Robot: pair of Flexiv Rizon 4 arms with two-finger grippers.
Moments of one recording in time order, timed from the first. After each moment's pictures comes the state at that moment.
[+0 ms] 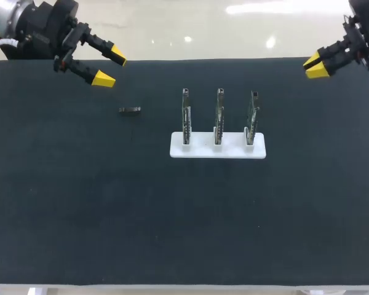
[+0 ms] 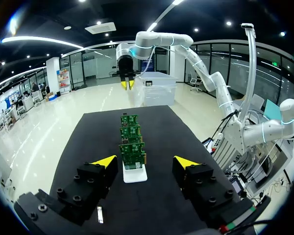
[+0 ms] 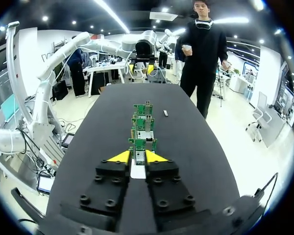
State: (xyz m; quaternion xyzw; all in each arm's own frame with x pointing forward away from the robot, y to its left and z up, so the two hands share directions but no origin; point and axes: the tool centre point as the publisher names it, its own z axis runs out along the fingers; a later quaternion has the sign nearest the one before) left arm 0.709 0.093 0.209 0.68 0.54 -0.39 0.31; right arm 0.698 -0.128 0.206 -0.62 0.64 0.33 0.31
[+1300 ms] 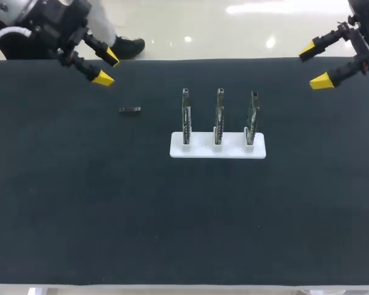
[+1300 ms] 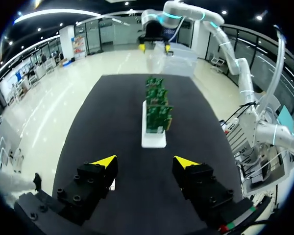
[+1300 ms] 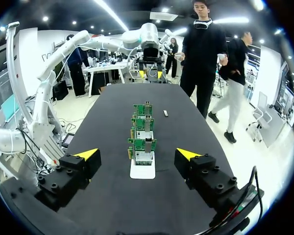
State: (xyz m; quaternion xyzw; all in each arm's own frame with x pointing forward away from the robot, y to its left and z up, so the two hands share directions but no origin) left arm 0.764 0.120 0.165 0.67 0.66 -0.25 0.23; right arm 0.699 -0.128 0.206 -0.62 0.64 0.33 0.31
